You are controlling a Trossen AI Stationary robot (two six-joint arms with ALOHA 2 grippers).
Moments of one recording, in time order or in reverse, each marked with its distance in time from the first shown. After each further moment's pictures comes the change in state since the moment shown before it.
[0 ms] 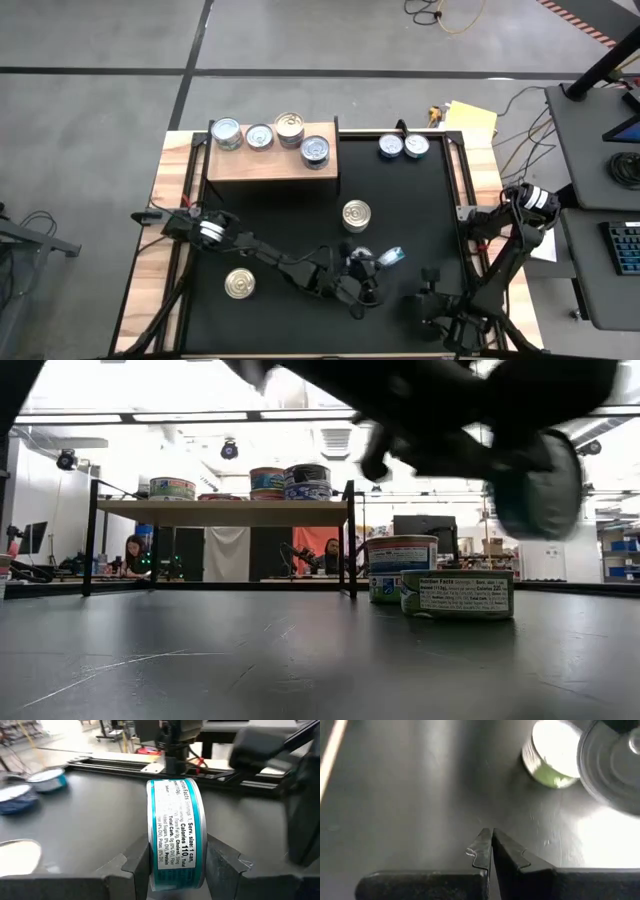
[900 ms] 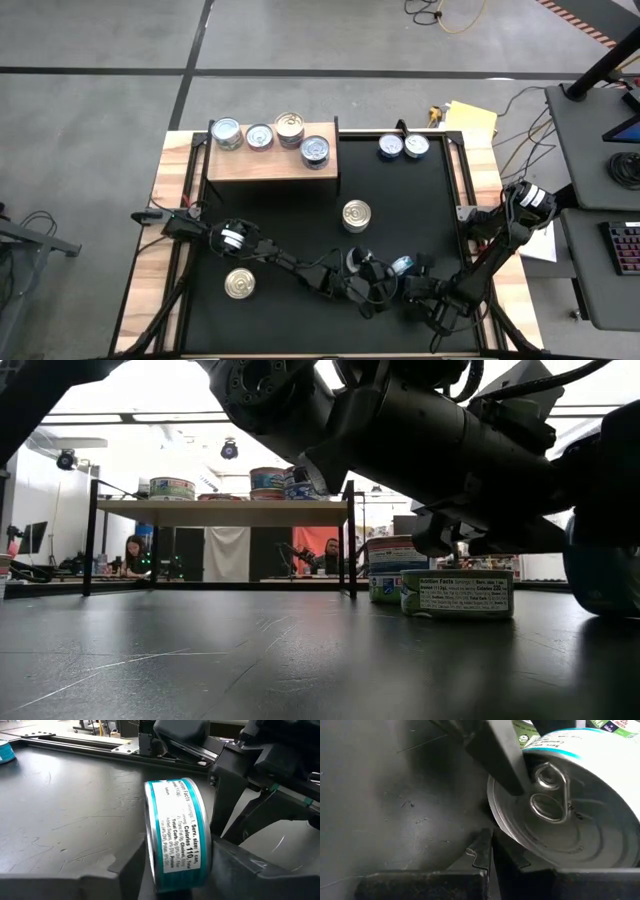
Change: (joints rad) left arm 0.037 0.220 0.143 0.120 0.133 -0.044; right arm -0.123 0.003 -0.142 0.064 -0.072 0.025
